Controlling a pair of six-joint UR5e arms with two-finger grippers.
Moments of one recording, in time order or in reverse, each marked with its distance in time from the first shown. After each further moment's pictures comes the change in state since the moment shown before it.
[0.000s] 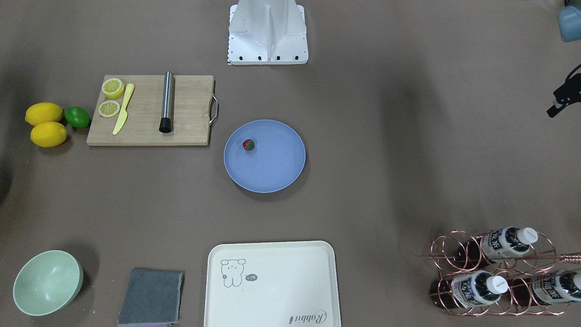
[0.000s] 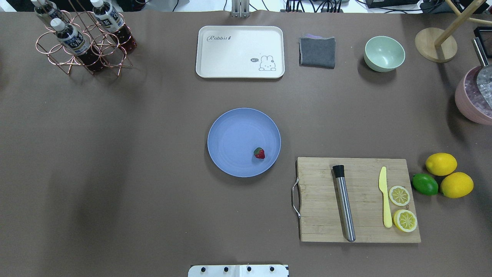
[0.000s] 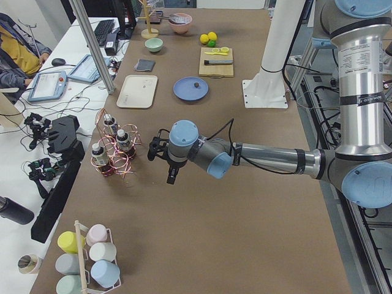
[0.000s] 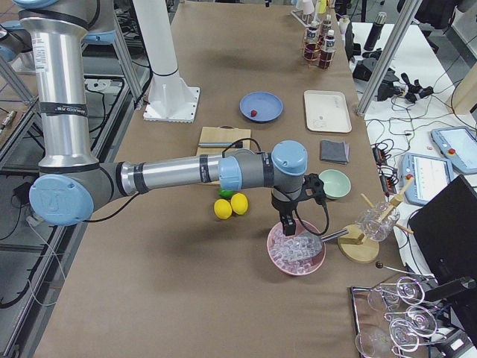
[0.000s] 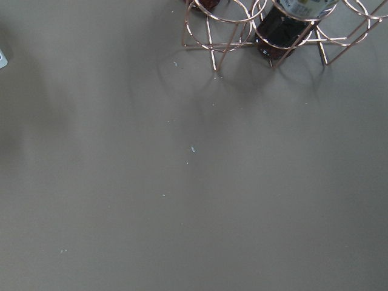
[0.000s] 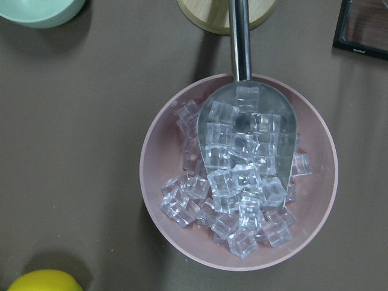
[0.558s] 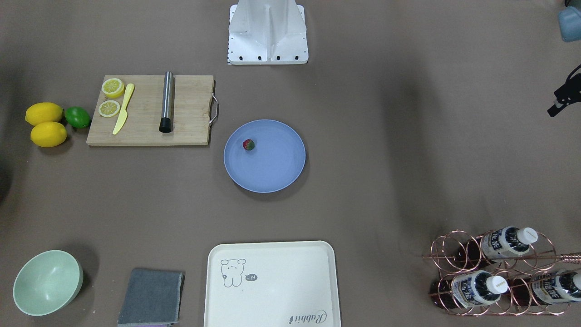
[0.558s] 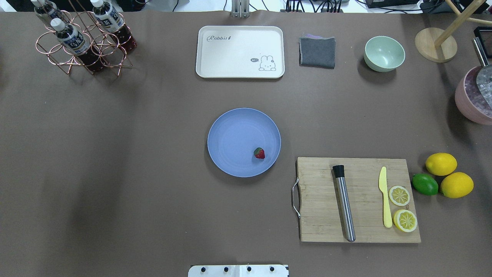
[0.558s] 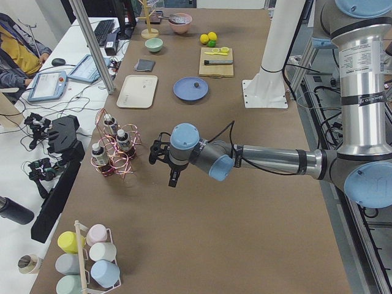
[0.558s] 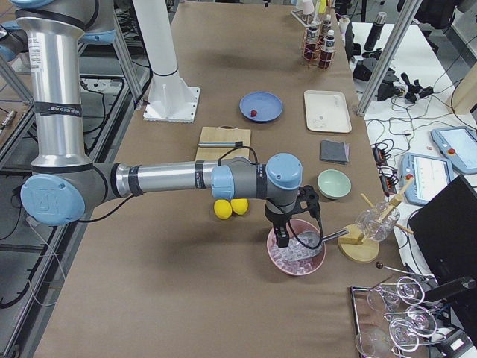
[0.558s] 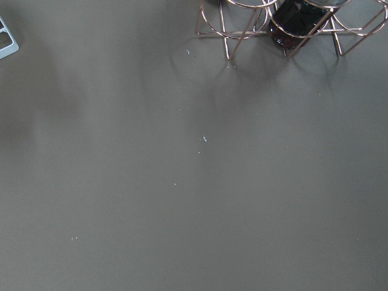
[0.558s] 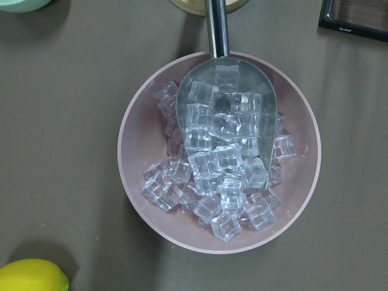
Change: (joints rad) left arm -0.001 0.009 0.007 0.001 0.000 0.001; right arm 0.017 -0.014 -0.017 -0.002 0.000 -0.017
